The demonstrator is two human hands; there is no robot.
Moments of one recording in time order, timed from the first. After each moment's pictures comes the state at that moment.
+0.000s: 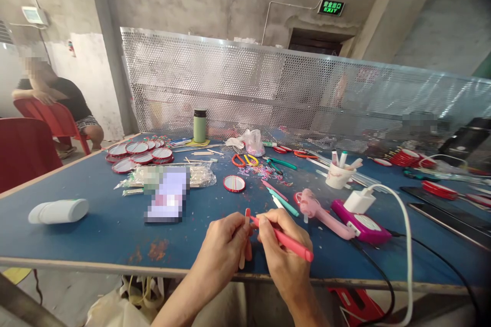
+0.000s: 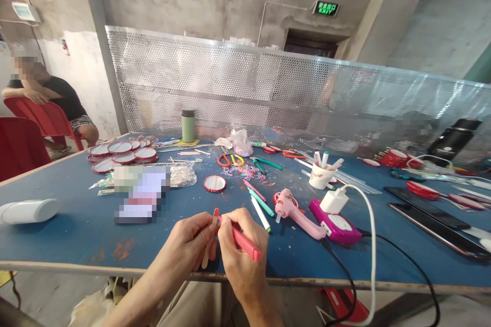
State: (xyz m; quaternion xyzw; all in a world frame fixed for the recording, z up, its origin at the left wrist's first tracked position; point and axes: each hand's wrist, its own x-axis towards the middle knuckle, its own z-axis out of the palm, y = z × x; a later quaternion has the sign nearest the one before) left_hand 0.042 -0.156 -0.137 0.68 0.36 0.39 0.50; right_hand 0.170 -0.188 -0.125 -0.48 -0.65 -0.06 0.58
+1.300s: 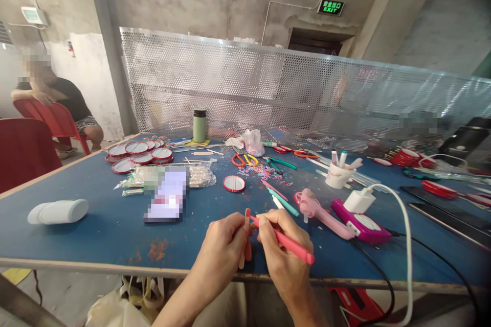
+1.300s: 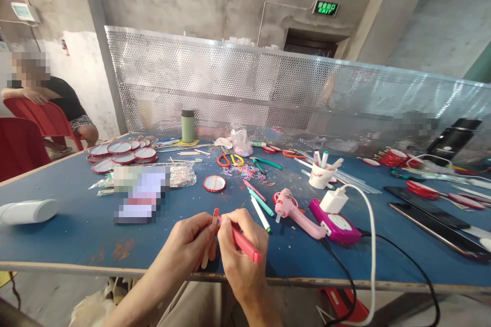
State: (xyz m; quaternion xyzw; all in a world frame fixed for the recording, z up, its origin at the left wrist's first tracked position) left_hand 0.042 -0.158 -0.138 0.69 0.36 0.40 0.49; right_hand 0.170 -0.189 -0.125 -0.48 -0.65 -0.06 0.58
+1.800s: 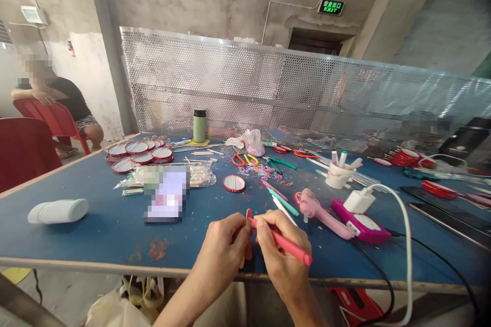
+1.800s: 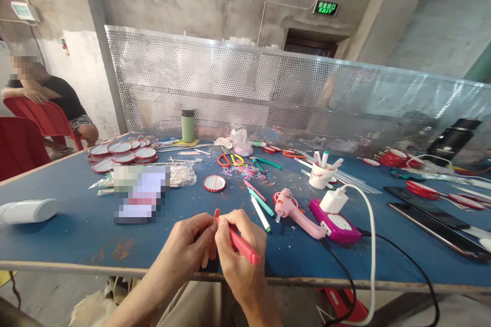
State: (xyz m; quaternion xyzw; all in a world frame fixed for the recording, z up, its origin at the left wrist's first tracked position) left_hand 0.043 -0.157 -0.144 0.70 0.37 0.40 0.46; right_hand 0.170 -0.190 -0.125 -0.47 -0.67 -0.06 0.57
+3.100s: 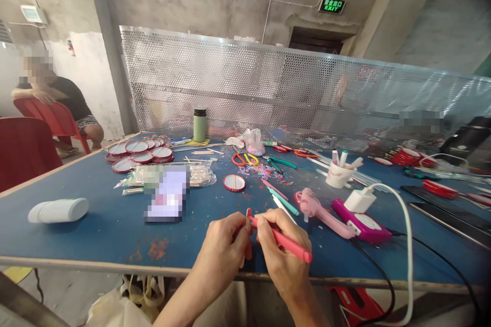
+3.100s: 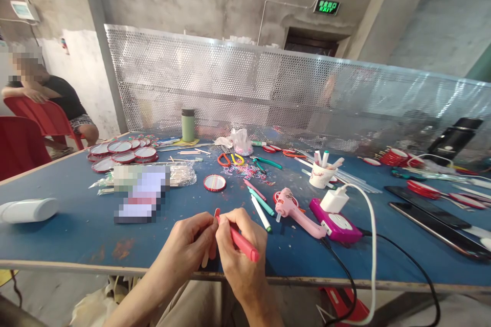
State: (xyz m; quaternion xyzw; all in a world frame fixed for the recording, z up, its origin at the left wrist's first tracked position) left_hand 0.043 -0.157 -0.140 0.71 0.37 0.40 0.44; right_hand 0.171 -0.189 -0.126 -0.47 -0.67 -0.06 0.57
